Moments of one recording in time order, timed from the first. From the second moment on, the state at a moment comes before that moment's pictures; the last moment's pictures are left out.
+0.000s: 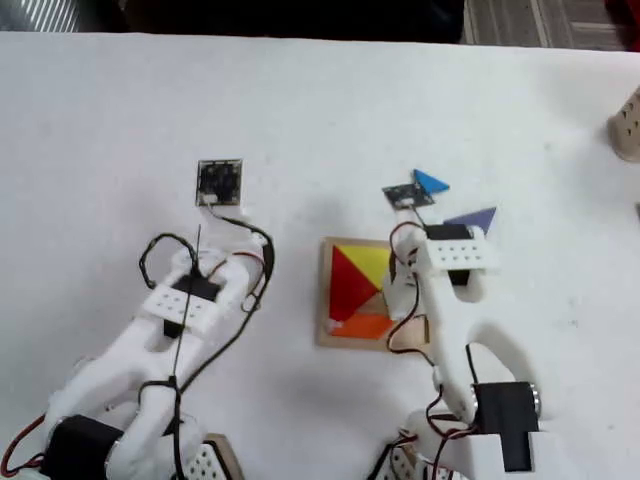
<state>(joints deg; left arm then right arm) 12.9 -22.1 65.3 13.3 17.3 -7.6 -9.4 41.4 66.9 13.4</state>
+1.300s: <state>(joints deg) 12.9 -22.1 65.3 13.3 17.3 2.5 -1.5 30.7 56.4 14.4</state>
